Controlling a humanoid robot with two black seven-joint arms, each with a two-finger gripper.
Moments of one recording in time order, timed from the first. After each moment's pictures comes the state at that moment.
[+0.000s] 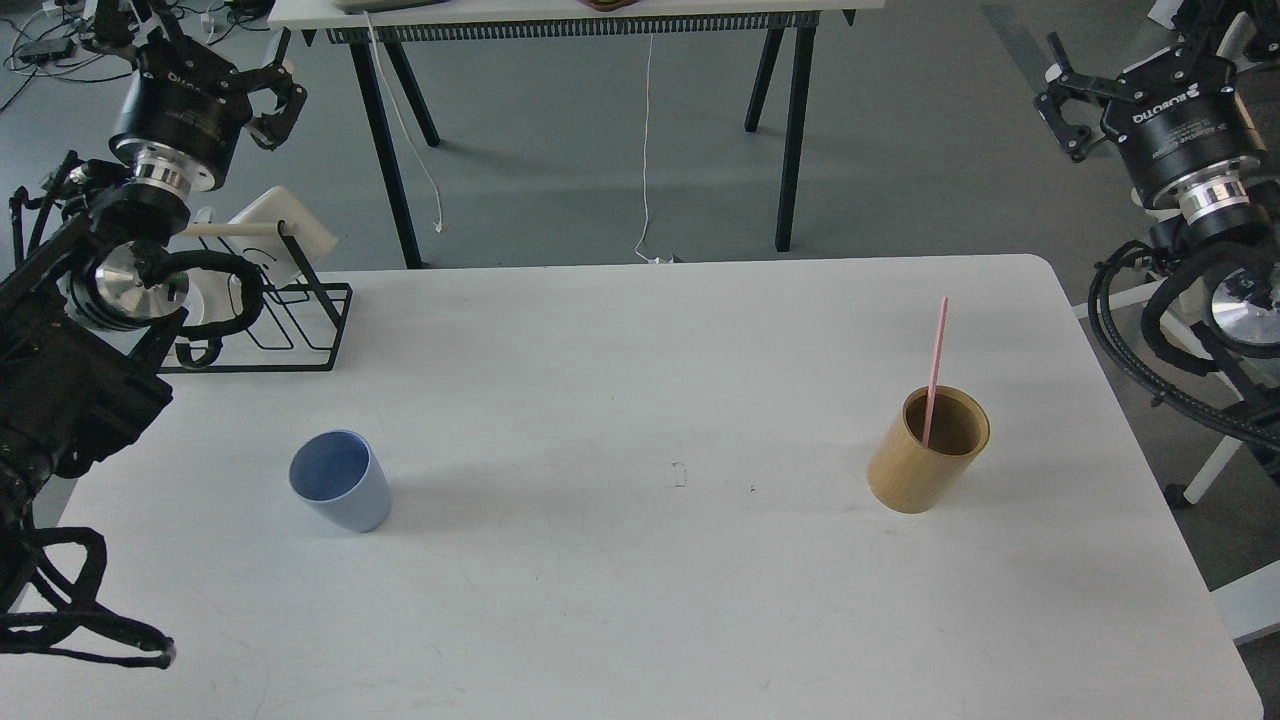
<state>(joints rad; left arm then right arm) -0.90 0.37 -0.87 -0.53 0.02 -0.45 -0.35 0.76 -0.50 0.94 0.79 0.21 0.49 0.22</state>
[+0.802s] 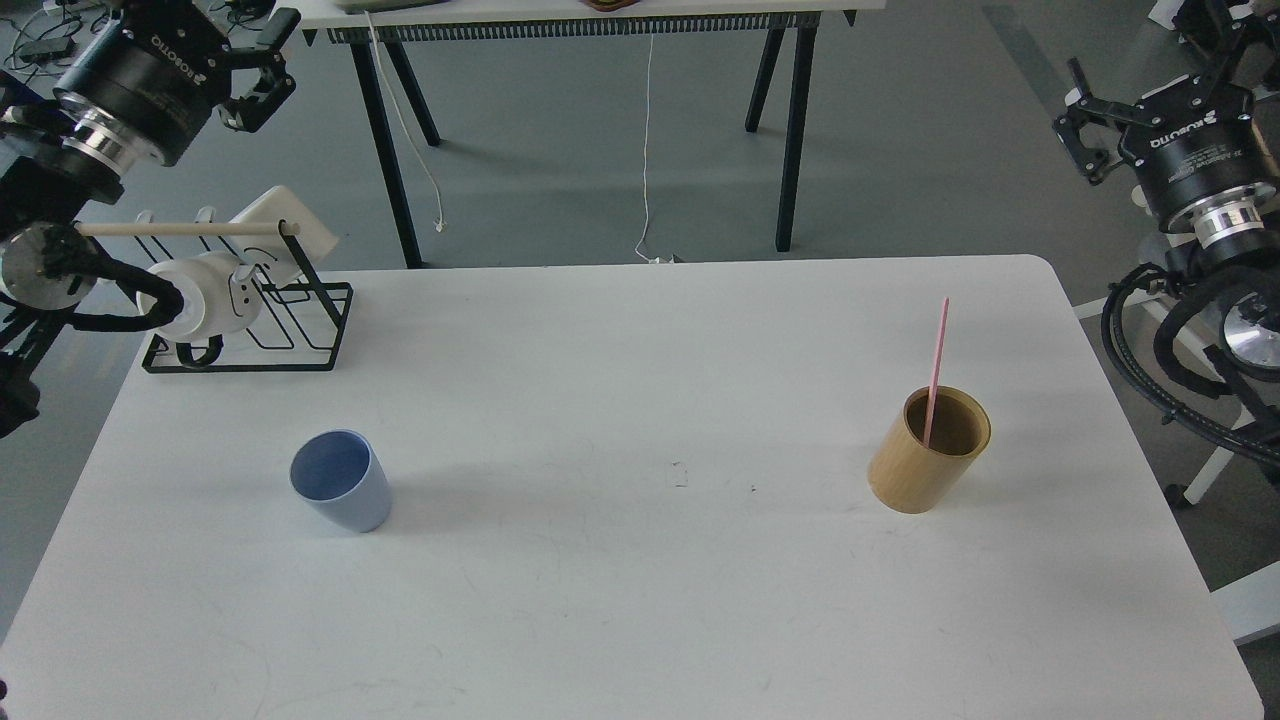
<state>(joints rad) -0.89 0.71 -0.64 -0.95 0.27 -0.45 -0.36 0.71 -0.52 0.96 0.79 0.21 0.49 0.23</state>
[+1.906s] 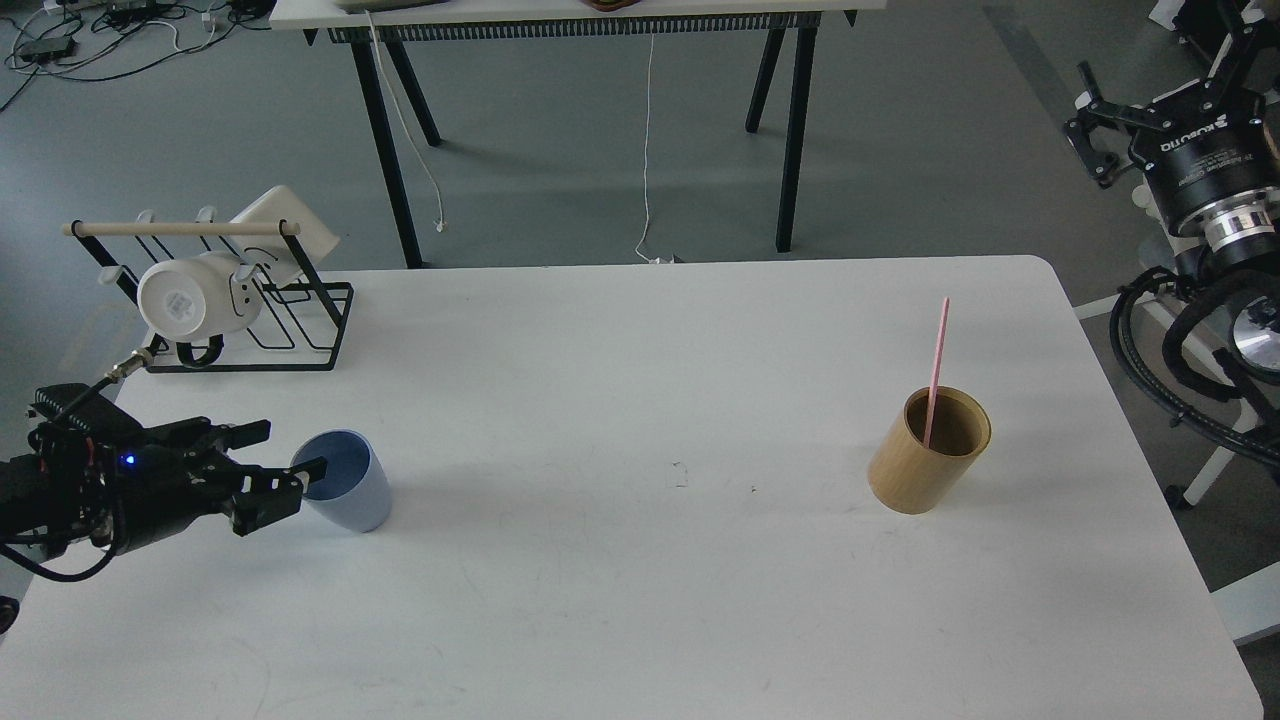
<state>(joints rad) -0.38 0.92 -0.51 -1.17 1.96 0.08 -0.39 0.71 -0.53 0.97 0.79 0.21 0.49 0.23</state>
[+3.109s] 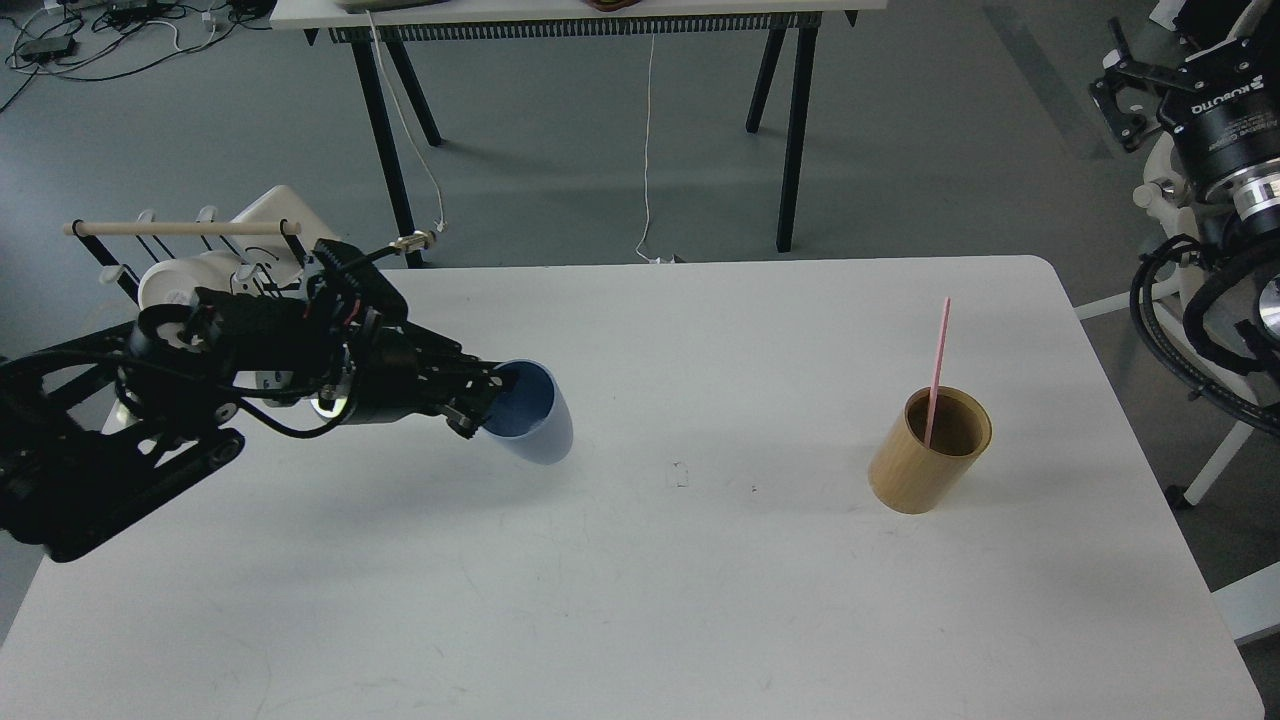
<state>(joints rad) -0.80 0.55 -0.51 -1.41 2.16 -0.49 -0.28 0.75 -0.56 0.99 0.79 0.21 0.49 0.23</state>
